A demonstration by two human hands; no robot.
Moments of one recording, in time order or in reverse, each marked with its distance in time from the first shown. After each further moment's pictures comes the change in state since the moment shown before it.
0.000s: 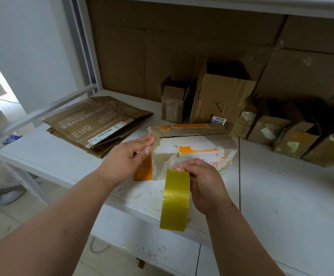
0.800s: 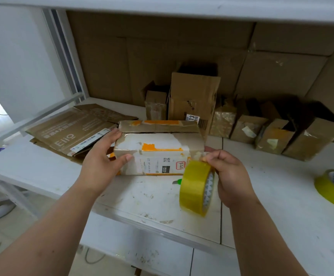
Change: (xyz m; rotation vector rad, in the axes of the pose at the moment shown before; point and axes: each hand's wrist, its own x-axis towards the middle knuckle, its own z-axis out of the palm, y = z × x) left_hand -0.005 0.000 0.010 -0.095 0.307 -0.103; right_hand -0.007 -0.039 -0.082 -0.033 0.068 -0.268
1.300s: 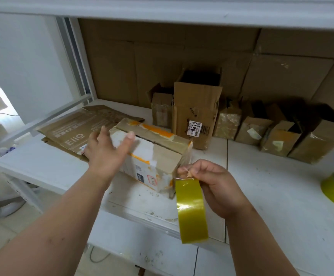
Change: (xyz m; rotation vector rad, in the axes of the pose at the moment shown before) left_hand 0.005 0.038 -0.004 0.160 0.103 -0.373; right_hand -0.025 0.004 0.026 0.064 -0.337 0.123
